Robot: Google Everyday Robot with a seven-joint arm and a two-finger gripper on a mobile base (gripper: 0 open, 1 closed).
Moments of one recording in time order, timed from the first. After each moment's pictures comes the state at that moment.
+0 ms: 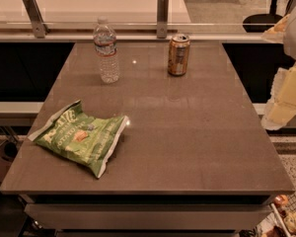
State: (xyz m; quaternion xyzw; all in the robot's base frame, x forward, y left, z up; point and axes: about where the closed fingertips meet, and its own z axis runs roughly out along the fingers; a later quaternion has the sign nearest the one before) arm 0.437 -0.210 0.997 -0.60 0.77 -0.06 0.19
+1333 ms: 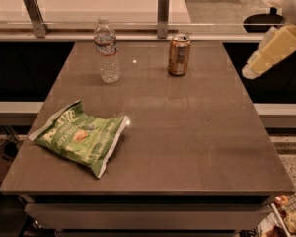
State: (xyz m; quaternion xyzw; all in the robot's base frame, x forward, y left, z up) arm 0.539 -0.220 1.025 -0.55 0.76 -0.03 0.35
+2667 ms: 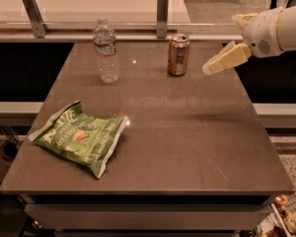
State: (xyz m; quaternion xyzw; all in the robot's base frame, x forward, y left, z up) arm 0.632 -0.187 0.966 -0.47 0.73 0.10 0.50
